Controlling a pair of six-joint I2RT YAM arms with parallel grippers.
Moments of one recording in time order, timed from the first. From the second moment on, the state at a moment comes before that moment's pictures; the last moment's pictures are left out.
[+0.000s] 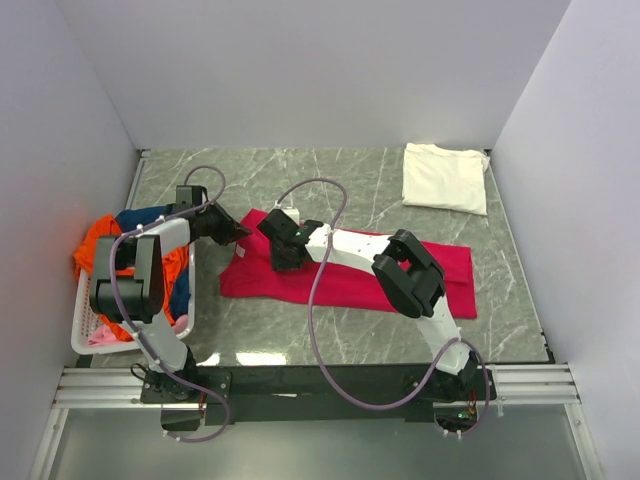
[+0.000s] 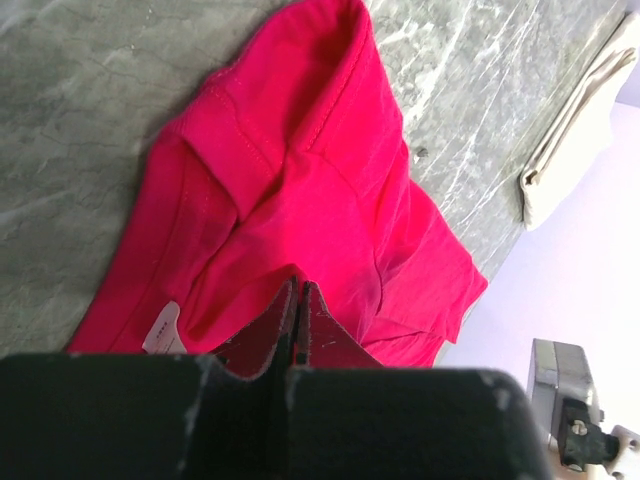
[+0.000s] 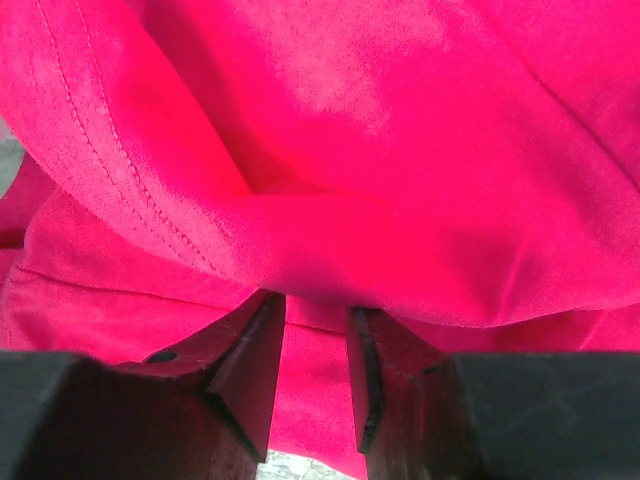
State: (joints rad) left arm -0.01 1.74 0.97 -0.11 0.49 -0.91; right arm 0.93 2.16 1.63 -0.50 0.17 0.75
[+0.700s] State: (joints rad) left arm -0.01 1.72 0.95 -0.12 0.49 -0.90; right arm 0.93 2.16 1.63 -0.51 0.19 0.72
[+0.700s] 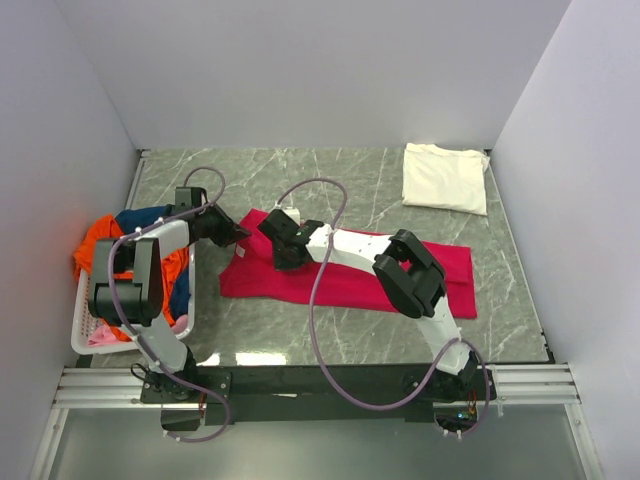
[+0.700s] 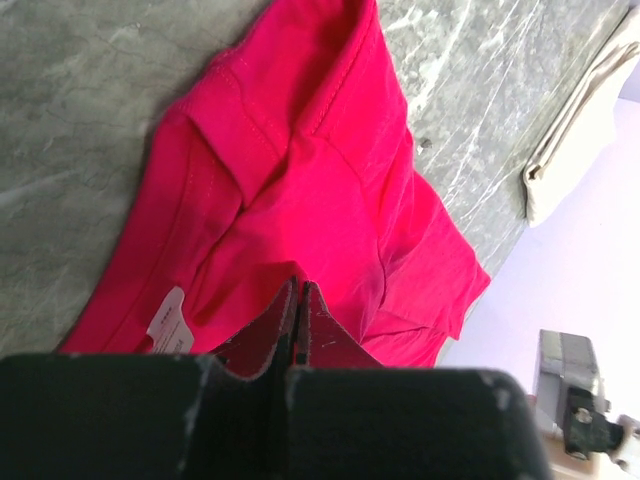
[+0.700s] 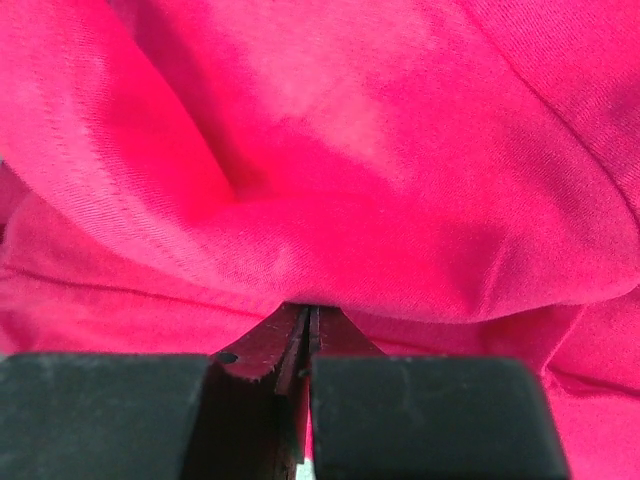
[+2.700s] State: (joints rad) left arm -0.01 1.59 0.93 -0.26 0.38 -0.78; right arm 0.90 2.20 1.68 -0.56 0.15 0.67
